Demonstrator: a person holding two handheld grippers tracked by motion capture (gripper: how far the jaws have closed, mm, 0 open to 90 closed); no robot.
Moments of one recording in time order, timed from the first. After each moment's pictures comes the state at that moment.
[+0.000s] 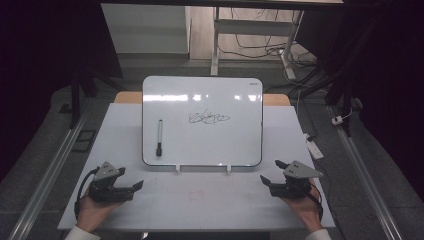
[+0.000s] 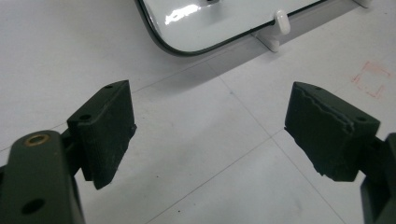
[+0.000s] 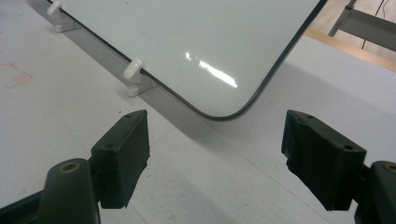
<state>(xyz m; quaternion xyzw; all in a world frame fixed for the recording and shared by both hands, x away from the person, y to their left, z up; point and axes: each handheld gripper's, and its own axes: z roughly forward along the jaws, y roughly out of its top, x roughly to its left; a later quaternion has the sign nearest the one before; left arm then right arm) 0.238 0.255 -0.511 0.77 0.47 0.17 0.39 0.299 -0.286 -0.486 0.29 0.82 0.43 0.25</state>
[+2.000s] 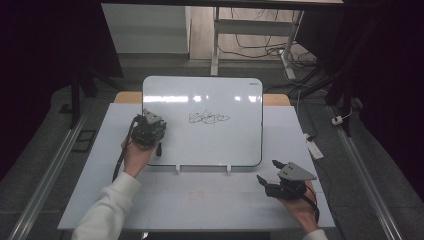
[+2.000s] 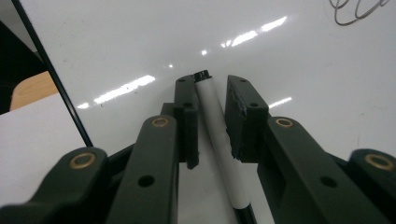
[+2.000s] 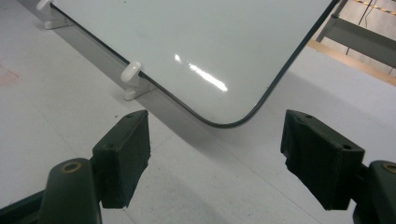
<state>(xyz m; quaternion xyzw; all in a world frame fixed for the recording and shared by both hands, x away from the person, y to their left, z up) 0.374 0.165 -0.446 0.74 0.50 0.30 0.33 0.295 -0.273 -0.489 0.29 0.81 0.42 0.28</state>
